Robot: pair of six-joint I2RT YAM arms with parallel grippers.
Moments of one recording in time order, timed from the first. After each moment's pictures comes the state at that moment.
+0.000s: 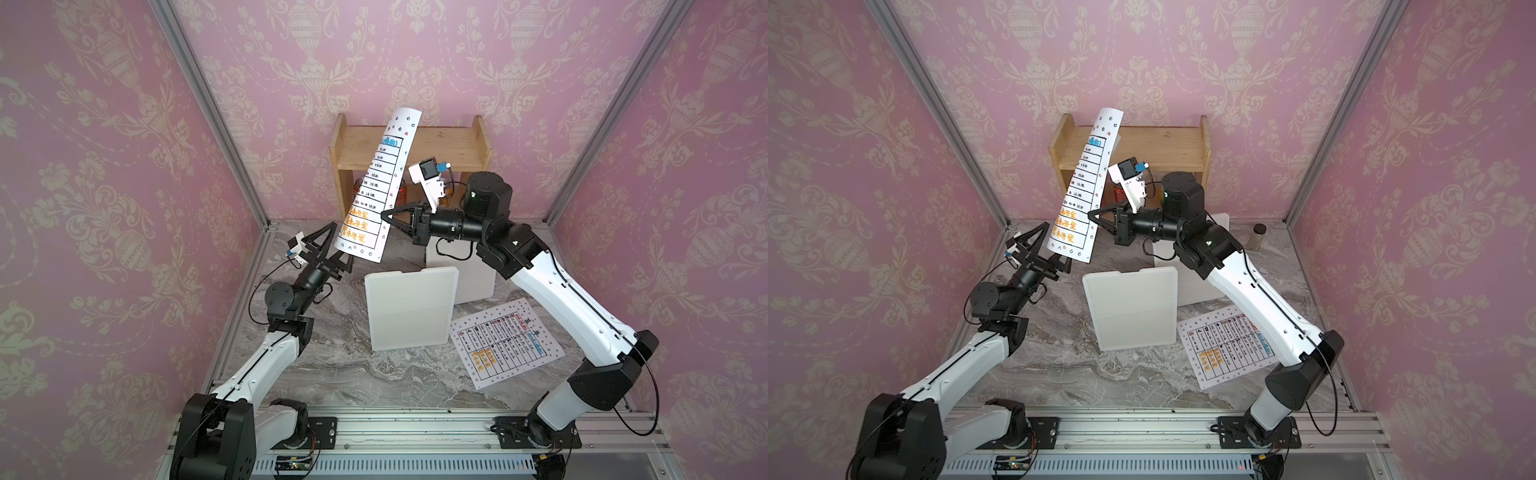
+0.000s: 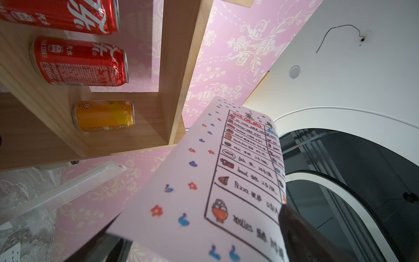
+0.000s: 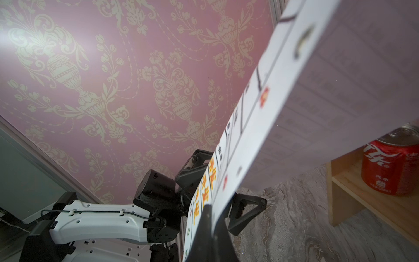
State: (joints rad) left arm -0.15 1.14 0.58 1.06 0.43 -1.90; right arm 0.66 1.61 1.85 -0.31 -0.61 0.34
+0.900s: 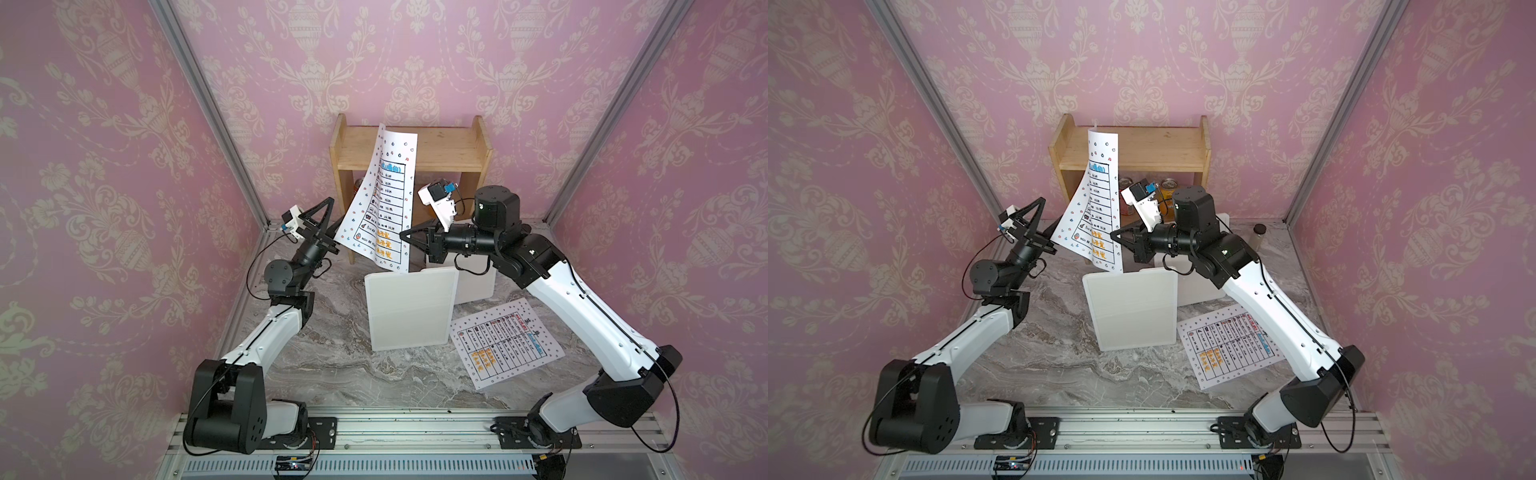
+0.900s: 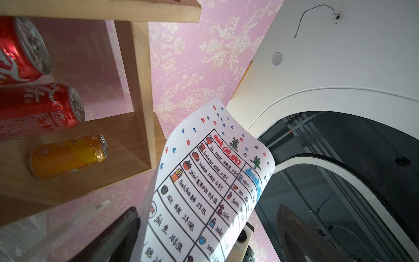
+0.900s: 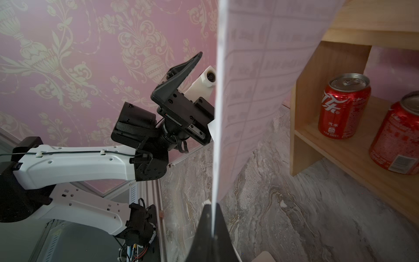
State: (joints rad) left arm -0.11 1.38 0.82 1.20 0.47 -1.85; right arm 0.61 1.50 1.74 -0.52 -0.56 0.15
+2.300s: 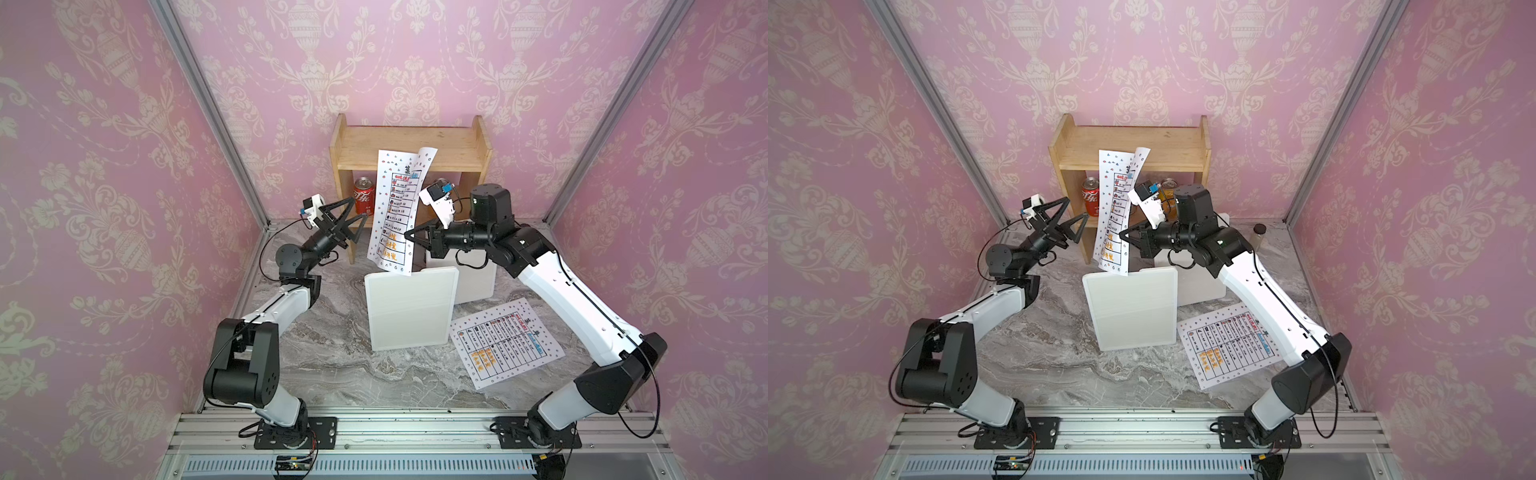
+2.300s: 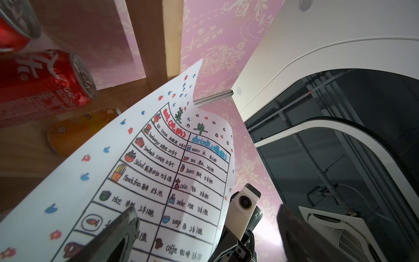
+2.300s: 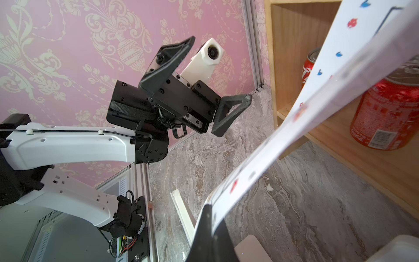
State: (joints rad) left arm -0.10 1.58 0.93 1.27 0.73 -1.81; right arm 0.53 1.57 1.74 -0.54 -0.61 0.12
